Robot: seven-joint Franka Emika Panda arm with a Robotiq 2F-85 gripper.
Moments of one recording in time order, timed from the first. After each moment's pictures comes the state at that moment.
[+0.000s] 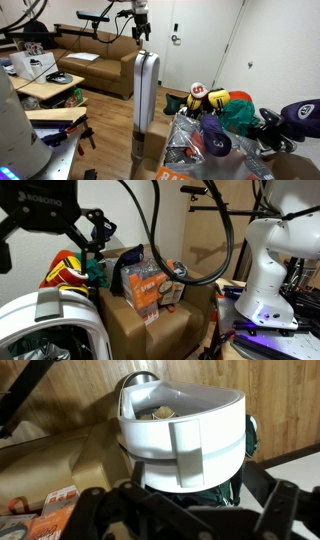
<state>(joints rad) 0.64 0.20 0.15 -1.72 -0.10 2.12 1.66</state>
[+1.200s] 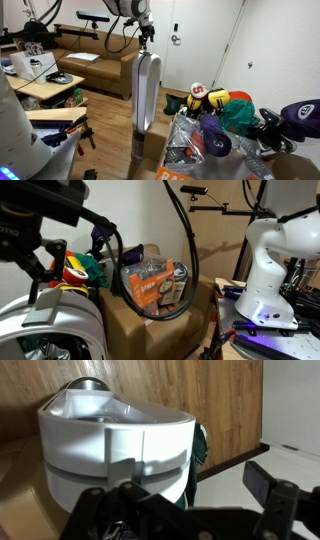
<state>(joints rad) 0.57 0.31 0.23 -1.73 -0.12 2.46 1.64</state>
